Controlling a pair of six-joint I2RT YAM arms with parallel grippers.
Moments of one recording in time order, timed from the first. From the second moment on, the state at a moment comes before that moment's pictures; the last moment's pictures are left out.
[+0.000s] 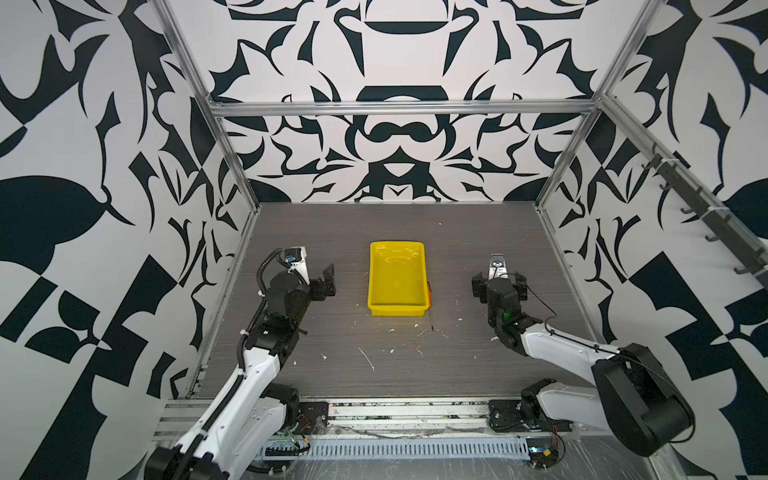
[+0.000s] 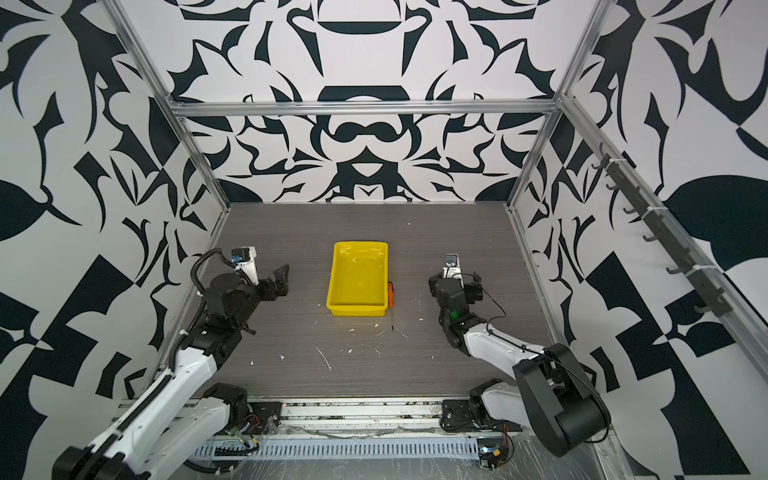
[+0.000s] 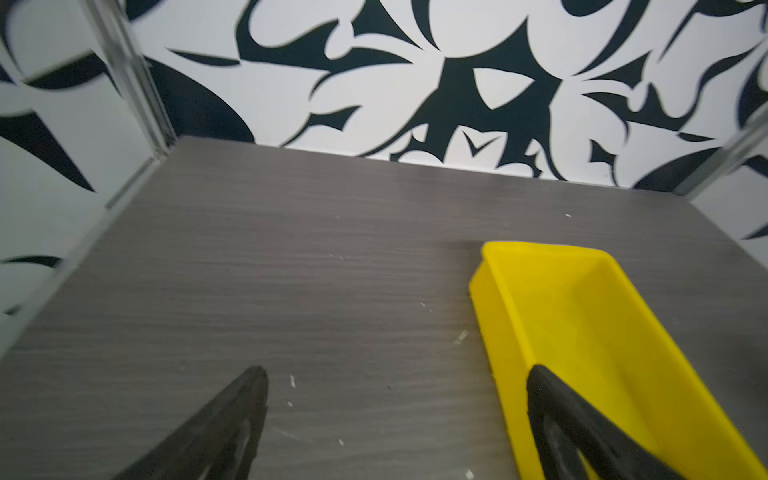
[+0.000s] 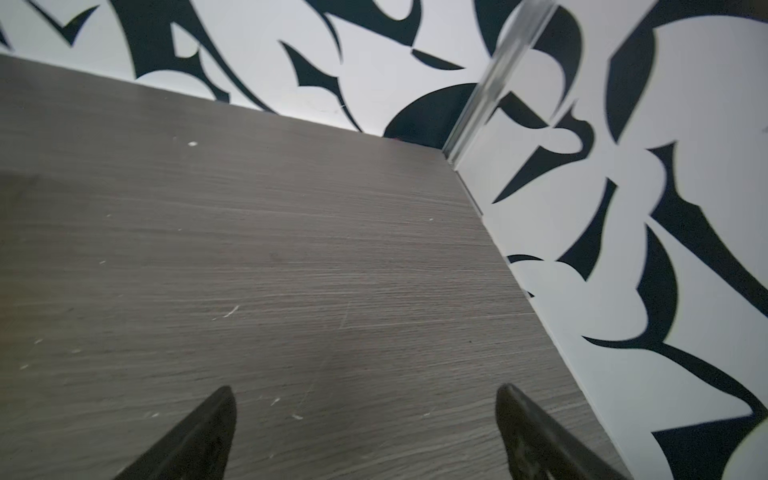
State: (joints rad) left arm -0.26 0.79 0.49 -0.04 -0.01 -0.26; right arm 0.43 1.23 0.45 0.30 0.63 0.01
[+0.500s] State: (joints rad) left arm -0.26 0.78 0.52 -0.45 -0.24 -0.56; right arm 0.29 1.15 0.54 -0.06 0.54 0.52
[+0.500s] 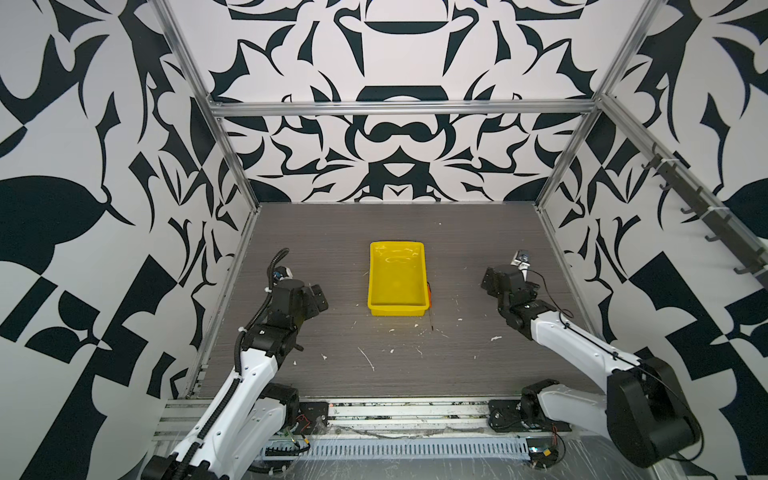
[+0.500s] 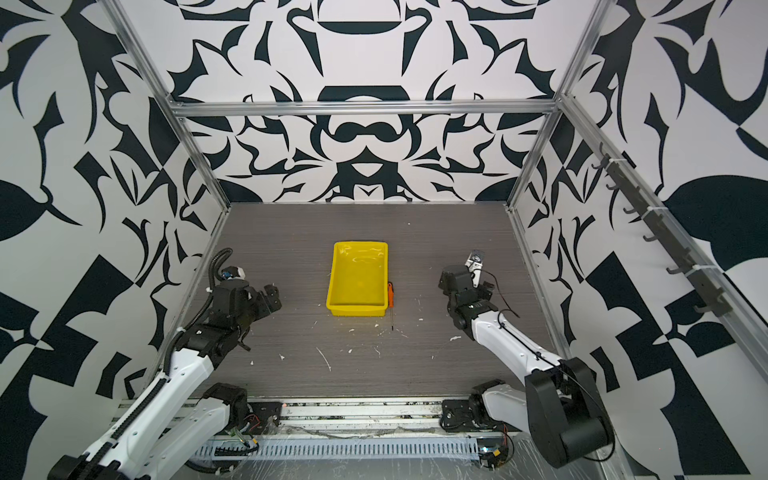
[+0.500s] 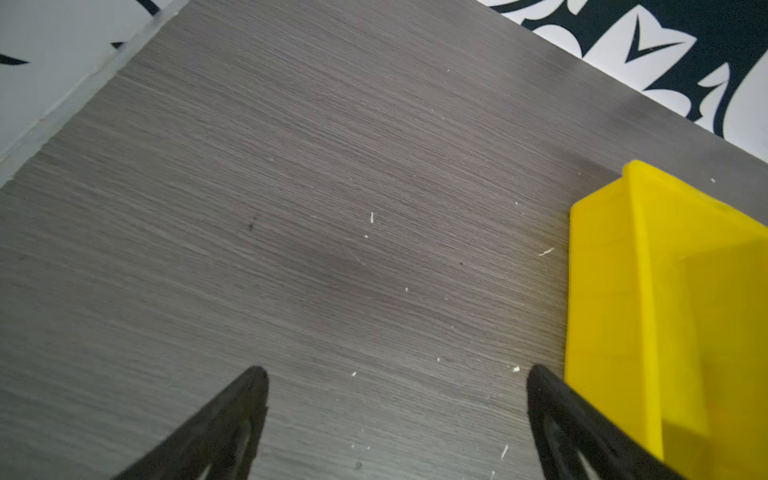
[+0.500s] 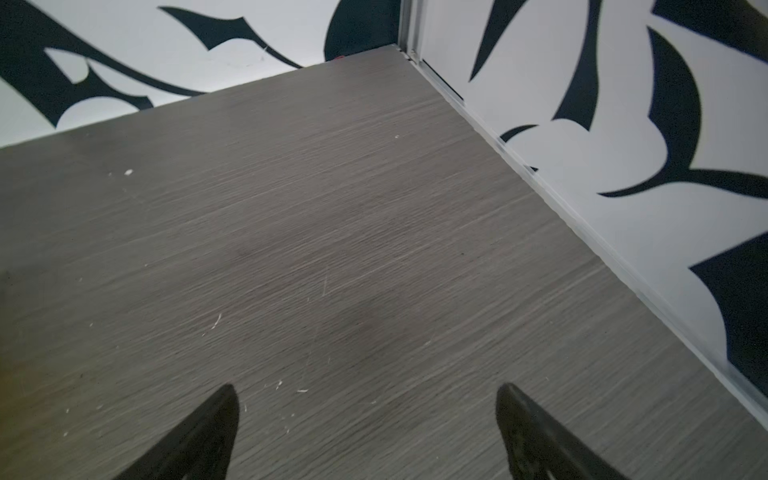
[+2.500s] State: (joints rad) left arm -0.26 0.85 0.48 -0.53 -0.39 -0.78; right arm 0.57 1.73 0.88 -0.16 0.10 0.46
